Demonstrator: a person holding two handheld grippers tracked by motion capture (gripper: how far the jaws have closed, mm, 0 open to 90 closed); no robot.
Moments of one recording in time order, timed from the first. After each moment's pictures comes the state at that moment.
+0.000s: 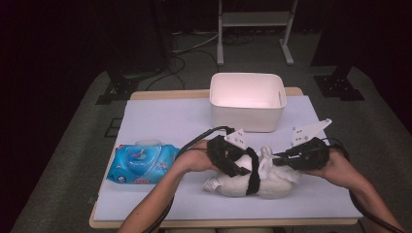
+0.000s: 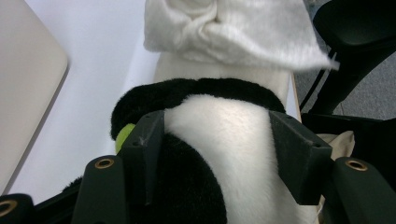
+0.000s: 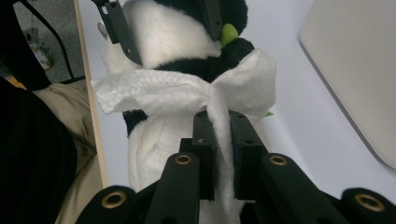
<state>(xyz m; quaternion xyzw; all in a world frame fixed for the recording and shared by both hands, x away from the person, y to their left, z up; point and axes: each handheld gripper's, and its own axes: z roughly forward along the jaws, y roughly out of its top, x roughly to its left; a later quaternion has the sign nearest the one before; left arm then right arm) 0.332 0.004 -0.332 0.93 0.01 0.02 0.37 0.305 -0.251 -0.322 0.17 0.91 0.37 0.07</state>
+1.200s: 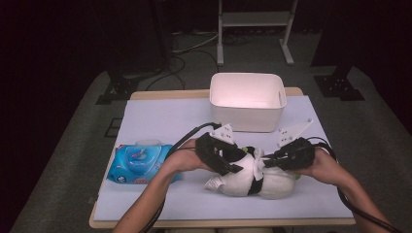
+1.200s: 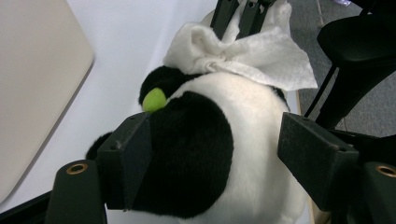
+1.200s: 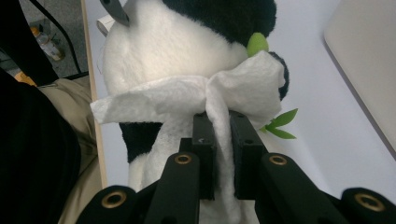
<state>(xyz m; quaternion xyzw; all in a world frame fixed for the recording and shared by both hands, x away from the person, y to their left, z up) 0.333 0.035 -0.323 0.92 0.05 0.03 0.40 0.316 -0.228 -0.334 0.16 0.92 0.36 0.05</state>
